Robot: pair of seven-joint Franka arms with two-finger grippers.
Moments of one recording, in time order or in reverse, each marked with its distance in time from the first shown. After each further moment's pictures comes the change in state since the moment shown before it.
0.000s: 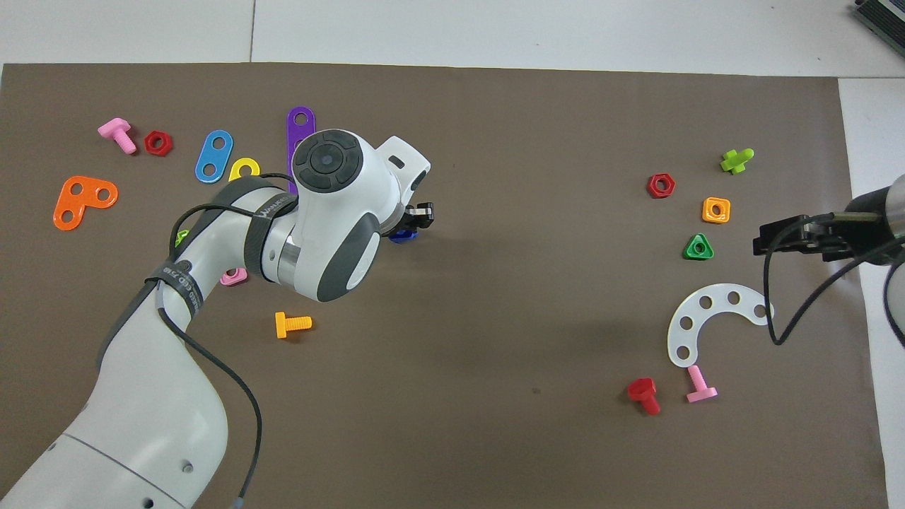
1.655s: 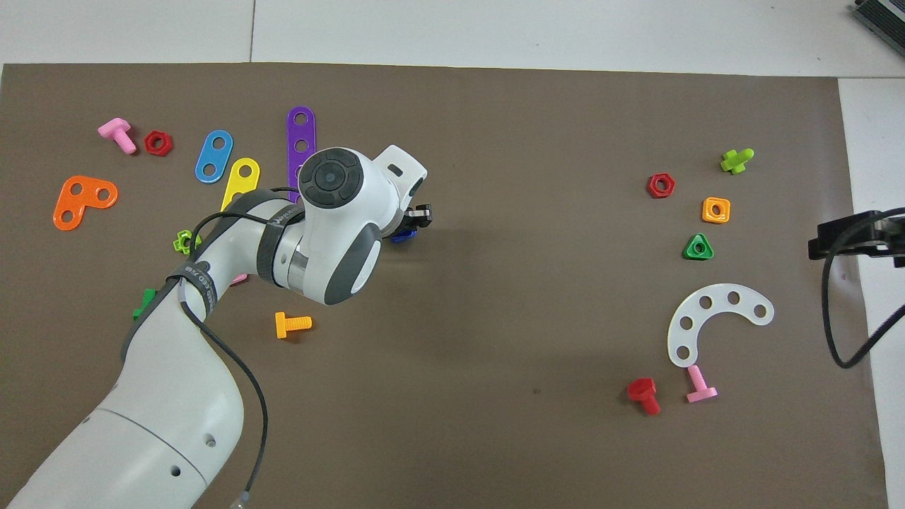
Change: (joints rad) left arm 0.000 0.034 0.003 -0.069 0.008 0.147 0.000; right arm 0.068 0.021 -0.045 0.063 -0.001 -0.094 0.051
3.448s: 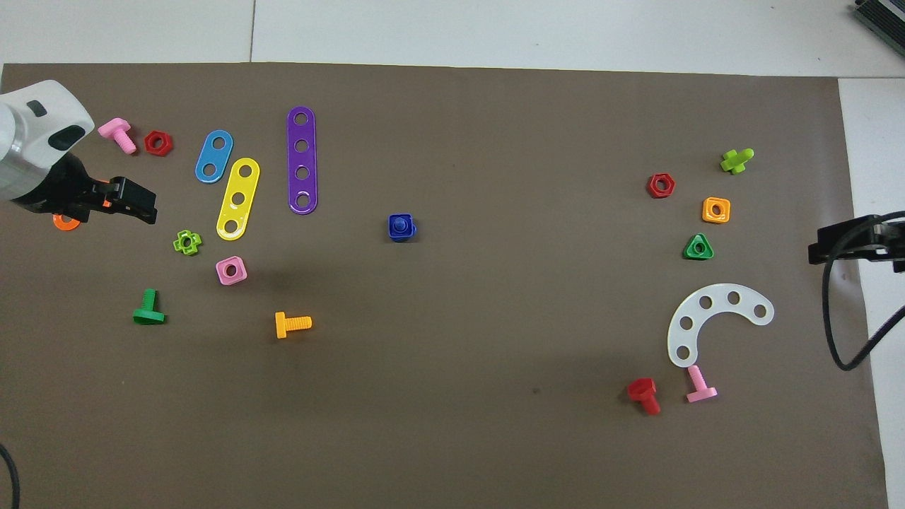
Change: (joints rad) left arm 0.497 -0.355 0.013 0.089 0.052 -0.631 0.568; right arm 0.001 -0.004 -0.002 -0.014 0.000 -0.004 0.000
